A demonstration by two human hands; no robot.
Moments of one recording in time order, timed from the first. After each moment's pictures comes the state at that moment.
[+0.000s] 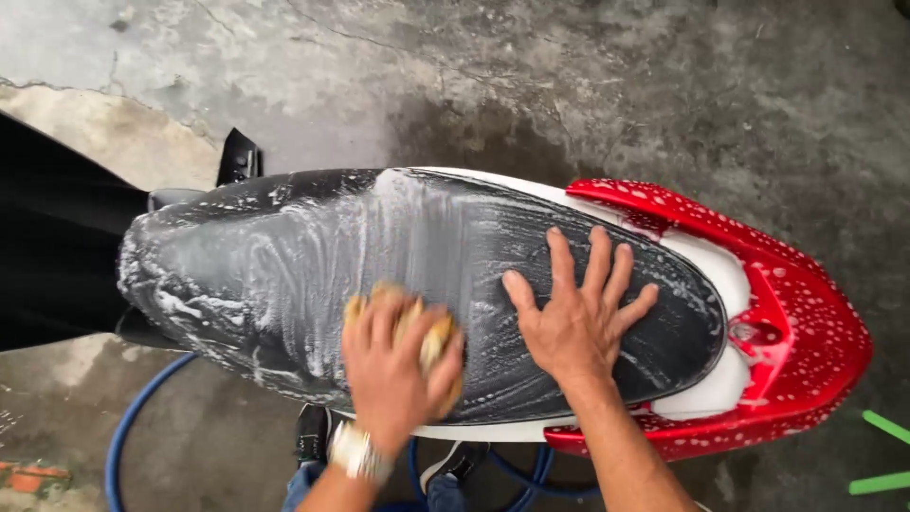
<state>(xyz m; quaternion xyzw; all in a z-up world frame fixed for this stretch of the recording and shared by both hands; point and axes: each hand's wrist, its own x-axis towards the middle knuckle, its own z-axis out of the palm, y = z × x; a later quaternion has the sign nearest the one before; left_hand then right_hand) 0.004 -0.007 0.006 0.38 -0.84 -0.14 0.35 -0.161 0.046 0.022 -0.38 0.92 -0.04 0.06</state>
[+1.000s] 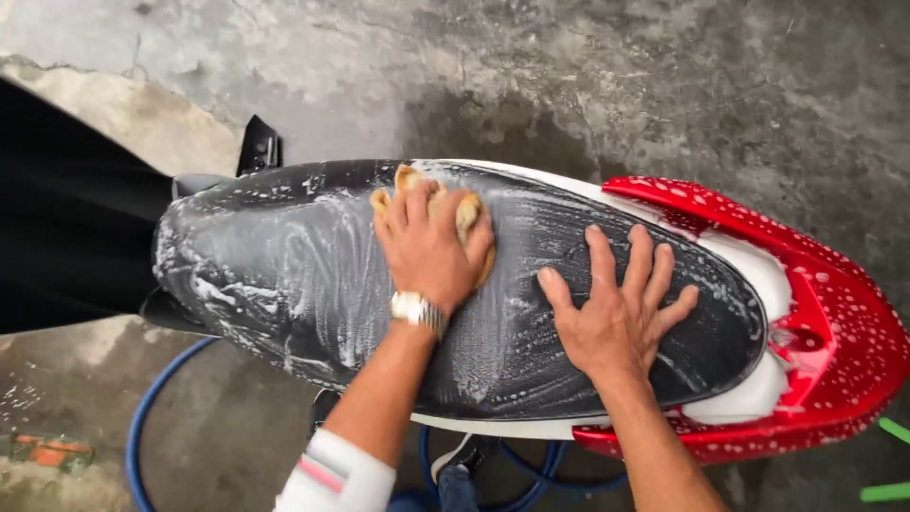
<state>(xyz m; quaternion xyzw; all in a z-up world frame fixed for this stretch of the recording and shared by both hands) -0.053 -0.083 -0.026 0.47 -0.80 -0.06 0.37 -0.159 0.048 0.019 -0.39 0.92 -0.06 0.02</state>
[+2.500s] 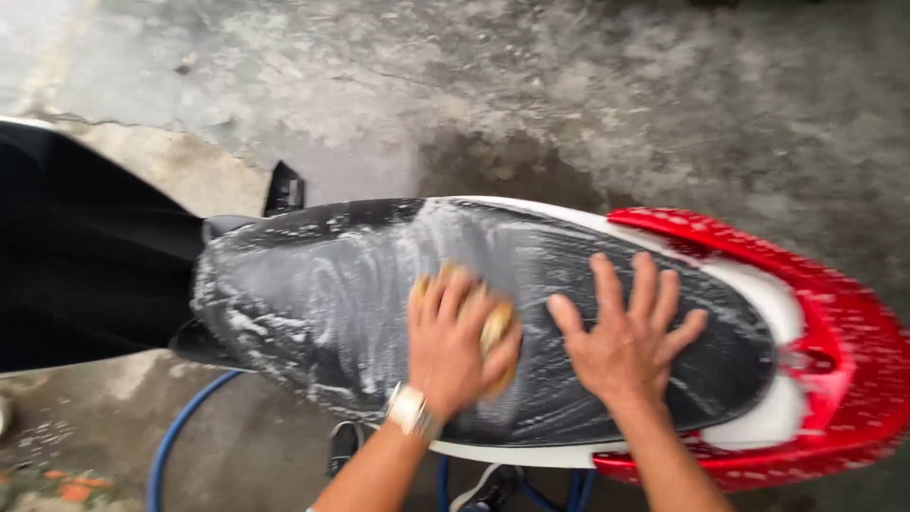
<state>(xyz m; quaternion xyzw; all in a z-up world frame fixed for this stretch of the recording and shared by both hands) -0.010 -0.041 0.003 0.31 -0.87 -0.17 0.35 -0.160 0.051 0.008 -0.41 0.90 -0.02 -0.14</state>
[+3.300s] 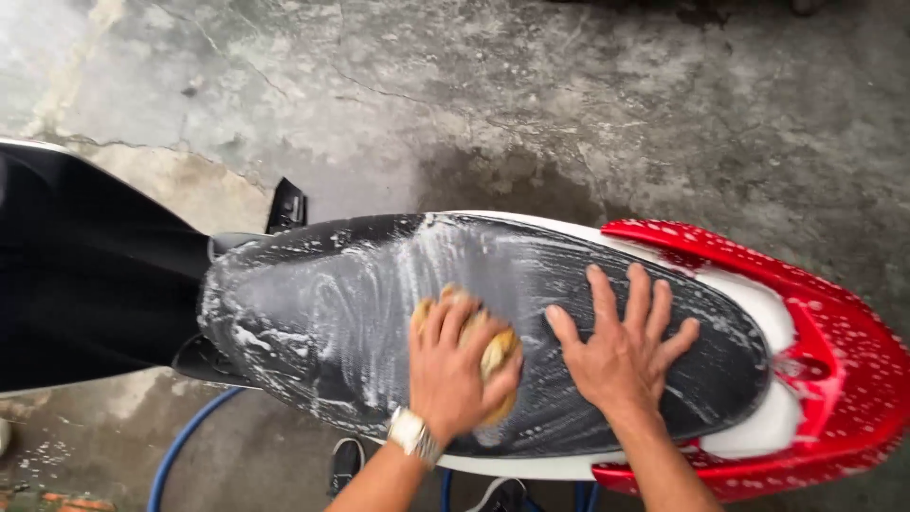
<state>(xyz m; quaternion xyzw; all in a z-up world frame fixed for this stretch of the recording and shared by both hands) -0.004 -0.032 0.008 0.31 -0.87 -0.18 0.33 -0.160 0.046 0.018 -0.38 0.92 -0.02 -0.03</state>
